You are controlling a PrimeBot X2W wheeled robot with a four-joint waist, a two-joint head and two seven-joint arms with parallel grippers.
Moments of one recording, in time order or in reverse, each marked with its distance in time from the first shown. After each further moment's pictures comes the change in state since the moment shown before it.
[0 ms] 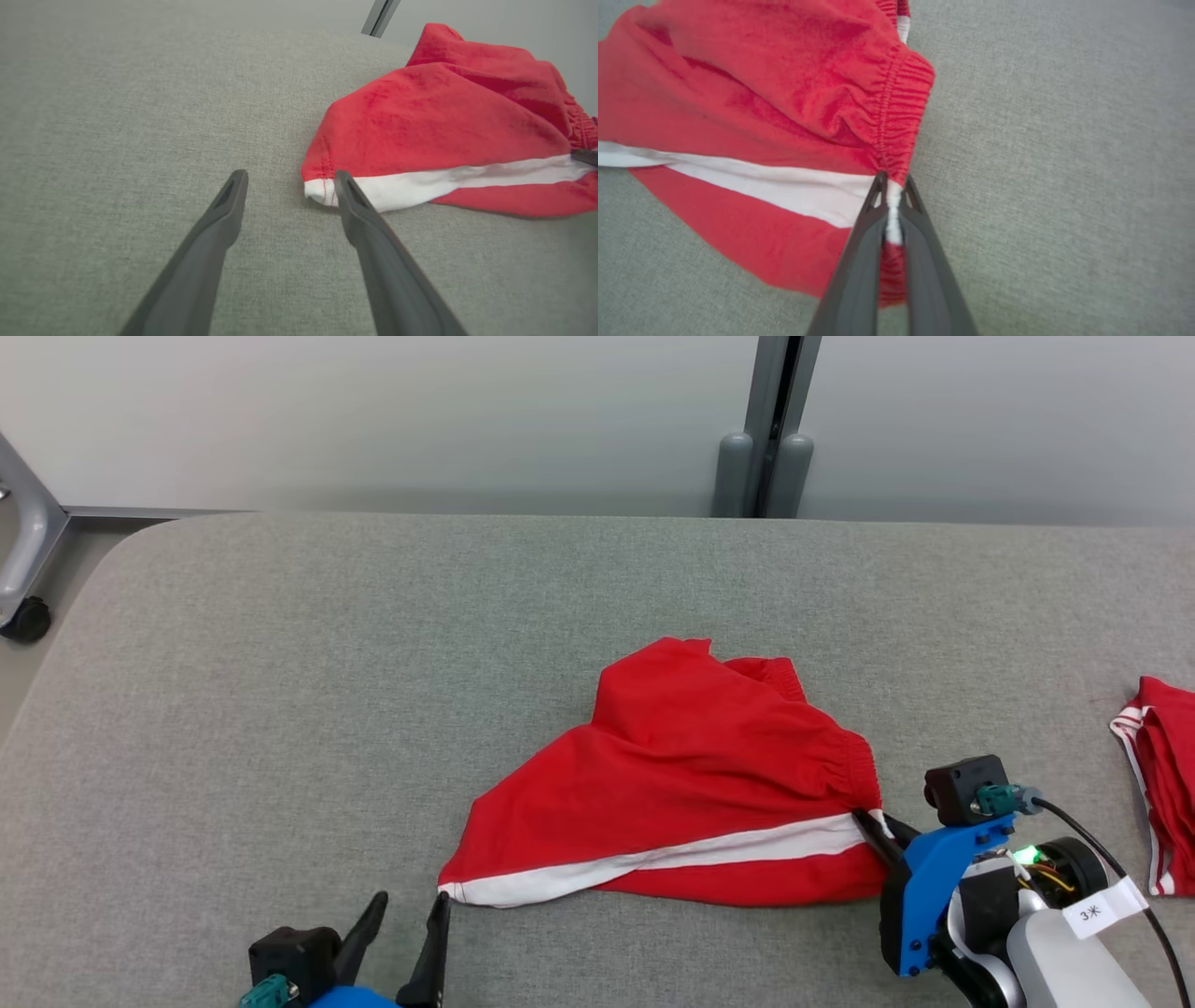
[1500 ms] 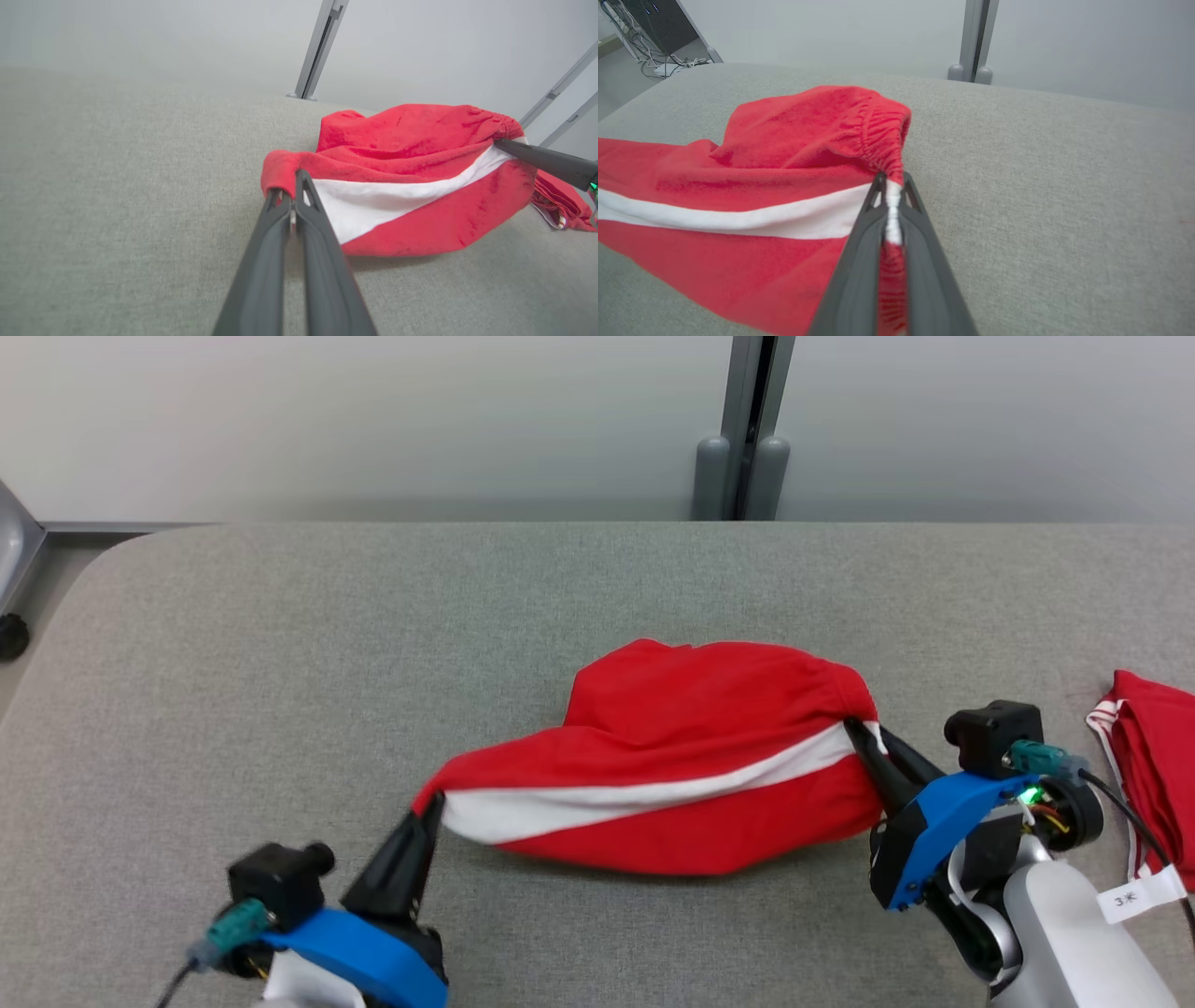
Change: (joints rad) left arm -0.114 0.033 -0.038 -0.048 -0.056 -0.126 -0.009; right arm -0.076 0.012 0.002 -0.006 0.052 0.000 -0.184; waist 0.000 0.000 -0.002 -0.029
